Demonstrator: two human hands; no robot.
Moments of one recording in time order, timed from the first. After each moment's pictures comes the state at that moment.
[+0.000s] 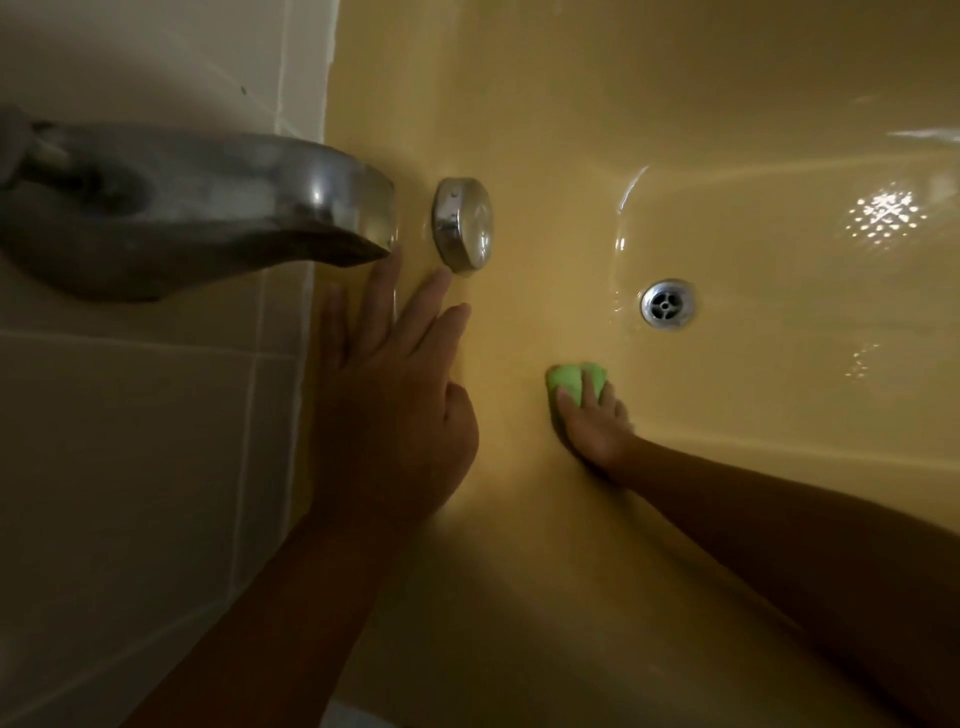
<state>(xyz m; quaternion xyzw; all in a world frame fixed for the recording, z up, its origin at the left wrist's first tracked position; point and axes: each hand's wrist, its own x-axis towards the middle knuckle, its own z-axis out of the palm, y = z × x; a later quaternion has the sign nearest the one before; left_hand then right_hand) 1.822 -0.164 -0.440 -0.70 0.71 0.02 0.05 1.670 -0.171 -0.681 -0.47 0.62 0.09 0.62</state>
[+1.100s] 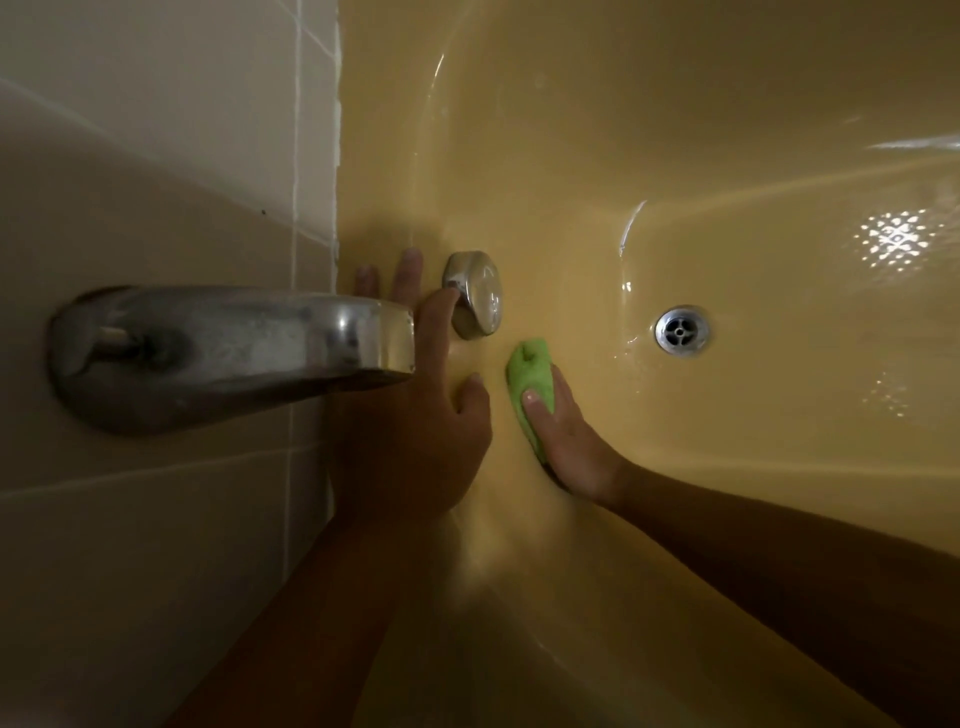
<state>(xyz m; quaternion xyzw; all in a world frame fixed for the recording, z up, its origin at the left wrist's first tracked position) 1.842 -0.208 -0.448 -0.73 0.68 0.00 0.02 1.717 -0.193 -0.648 -0.46 0.49 -0.21 0.70</state>
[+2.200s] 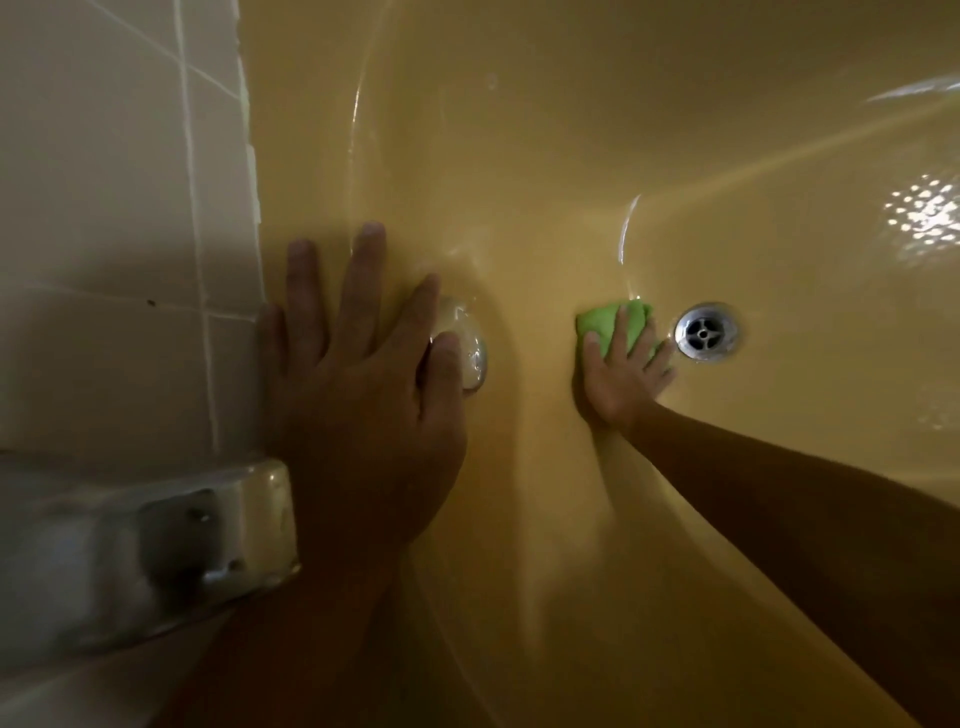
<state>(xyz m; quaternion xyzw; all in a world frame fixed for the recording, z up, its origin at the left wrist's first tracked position) 1.849 -0.265 -0.456 -0.69 0.72 -0.07 0.04 1.719 -0.288 -0.740 -0.39 0.75 -0.08 0.53</state>
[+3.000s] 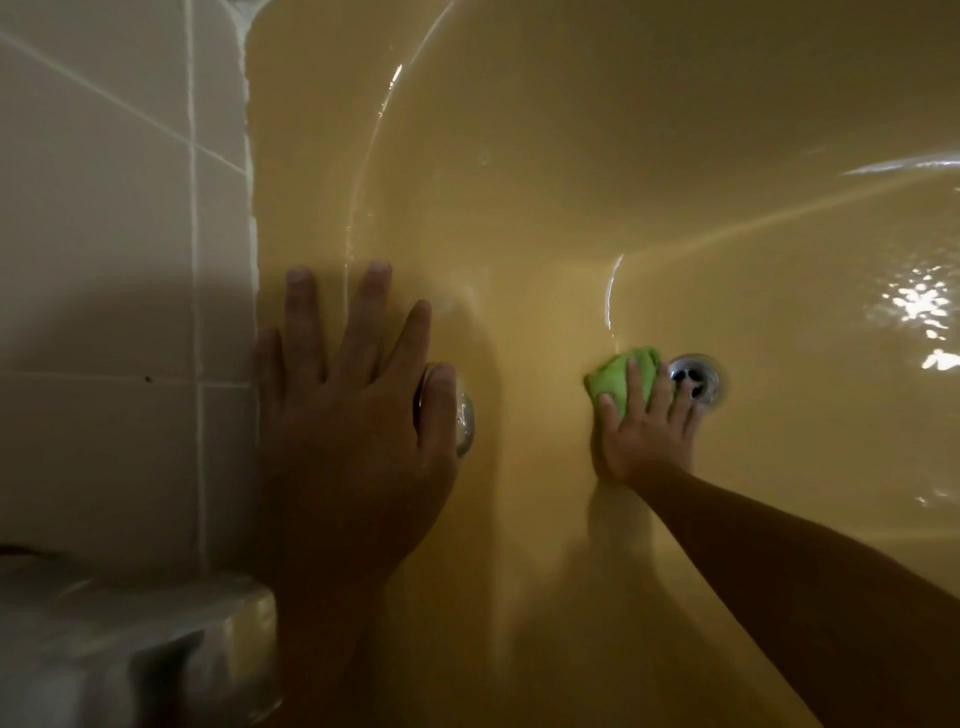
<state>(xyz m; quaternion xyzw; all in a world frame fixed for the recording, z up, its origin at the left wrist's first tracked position) 1.846 -0.292 -0.456 -0.67 0.73 -0.10 0.08 1.684 -0.266 -0.773 -0.52 0.75 -0.03 0.41</state>
